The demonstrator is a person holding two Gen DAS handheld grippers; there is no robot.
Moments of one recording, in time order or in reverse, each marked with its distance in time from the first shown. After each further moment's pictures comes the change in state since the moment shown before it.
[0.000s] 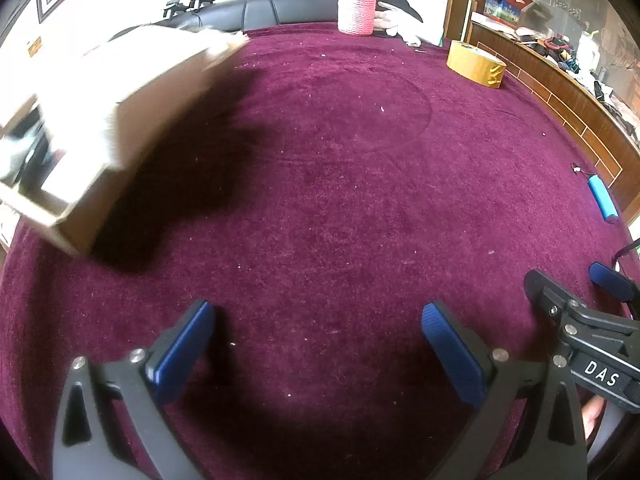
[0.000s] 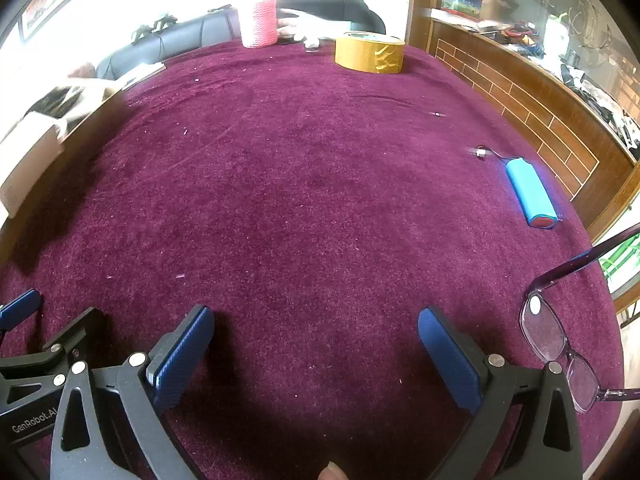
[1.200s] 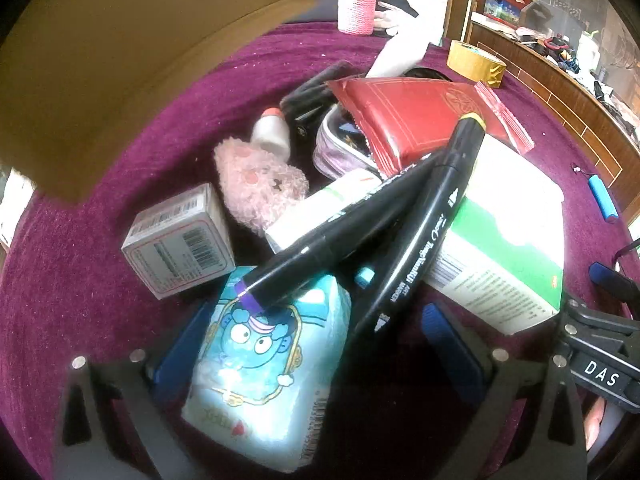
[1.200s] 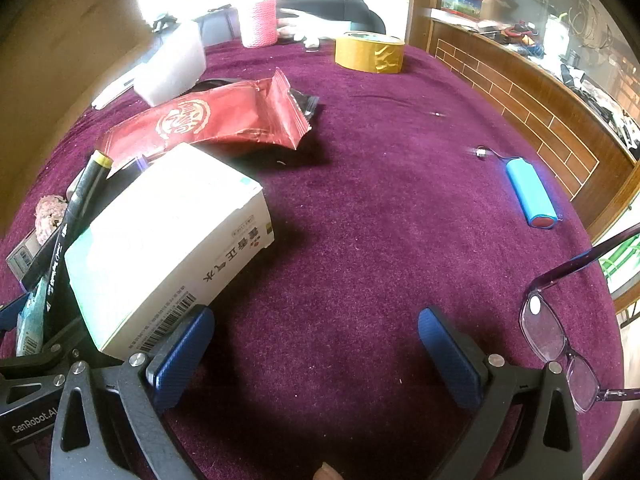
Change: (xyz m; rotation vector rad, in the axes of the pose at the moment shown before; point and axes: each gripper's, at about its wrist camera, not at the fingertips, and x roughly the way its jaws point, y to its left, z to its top) left arm 0.001 0.002 0.001 0.000 -0.001 -0.001; right arm -0.002 0.000 -0.002 0.001 0.000 0.001
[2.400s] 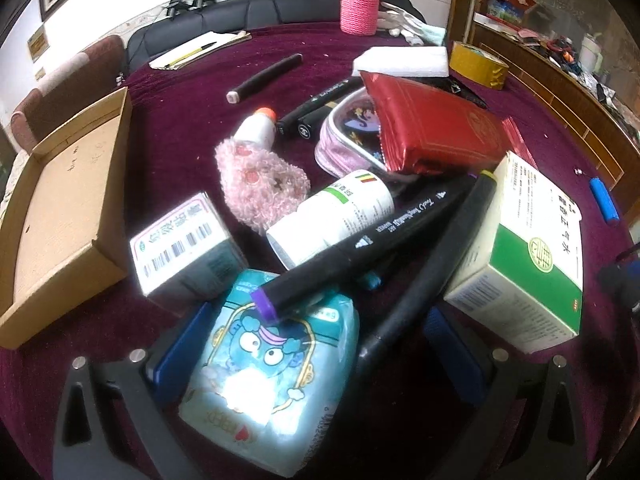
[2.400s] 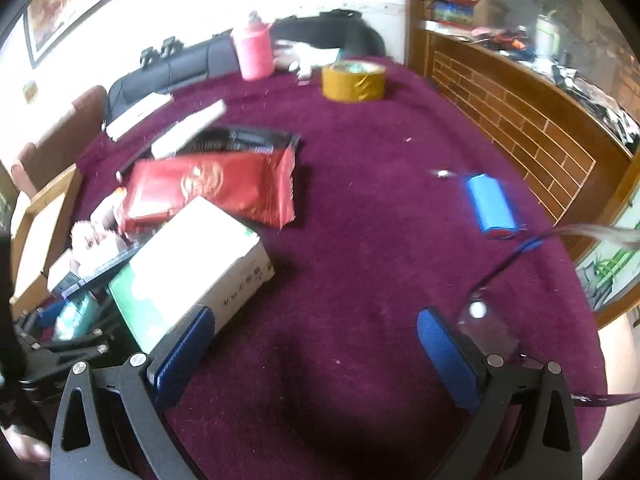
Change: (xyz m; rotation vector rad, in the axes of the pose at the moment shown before) left arm -0.004 0.005 -0.002 0.003 0.014 -0.005; right arm -0.053 -0.040 -0.003 0.046 -0.070 0.071
